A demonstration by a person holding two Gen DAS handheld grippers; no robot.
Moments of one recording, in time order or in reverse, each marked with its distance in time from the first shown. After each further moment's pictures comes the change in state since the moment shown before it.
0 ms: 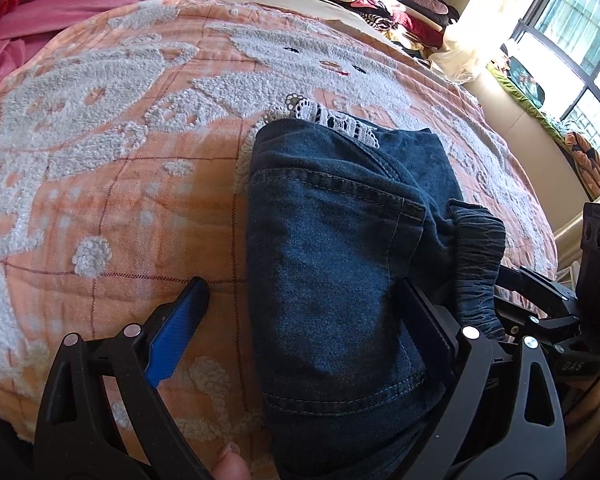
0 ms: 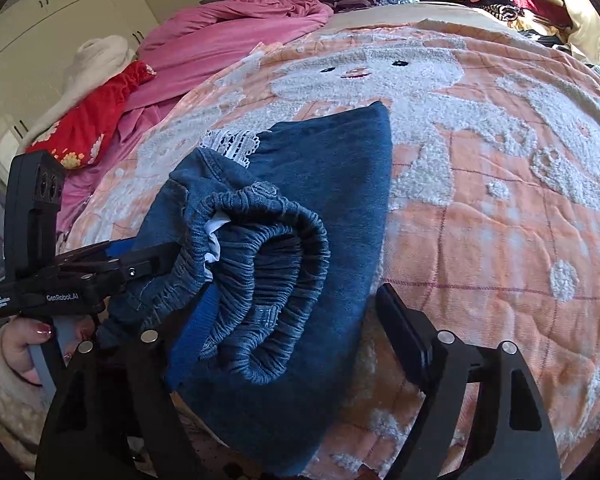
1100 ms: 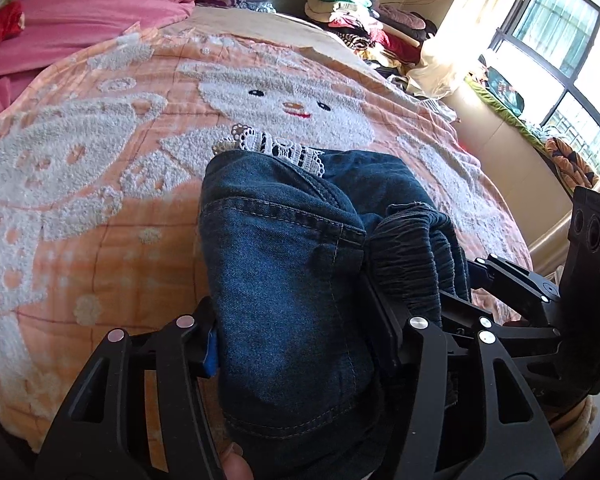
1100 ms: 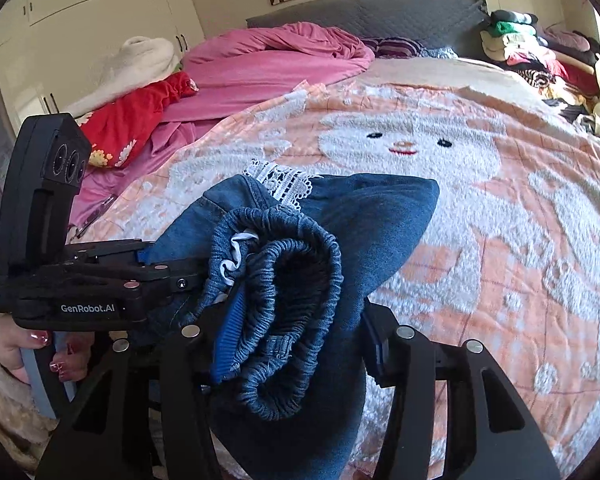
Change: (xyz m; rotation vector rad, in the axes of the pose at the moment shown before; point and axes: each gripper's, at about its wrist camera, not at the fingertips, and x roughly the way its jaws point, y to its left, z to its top) left arm -0.031 -0.029 0.033 0.038 -0.084 -0.051; right arm -0.021 0.042 0.037 -0.189 -0.133 0.008
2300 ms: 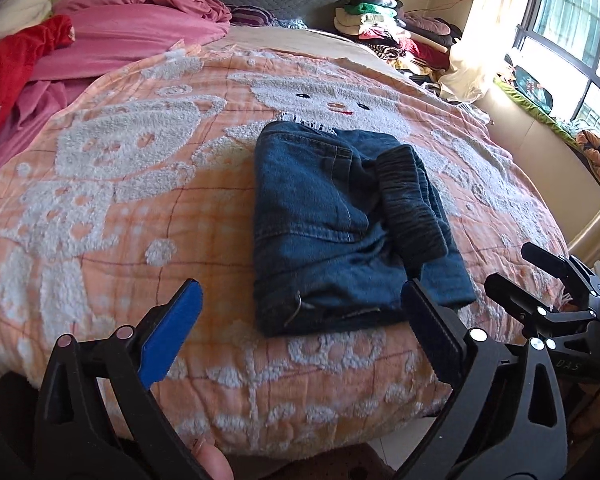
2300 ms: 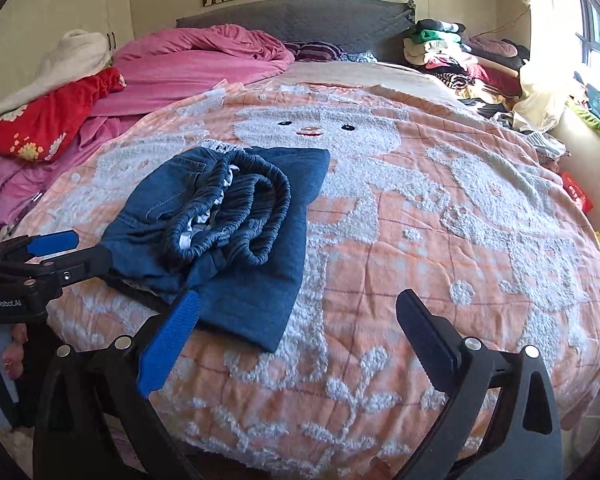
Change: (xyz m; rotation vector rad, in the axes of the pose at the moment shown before) left arm -0.031 0.007 -0.054 0.016 -0.055 0.174; right arm -0.034 0.003 -0.056 0.050 -0.005 -0.360
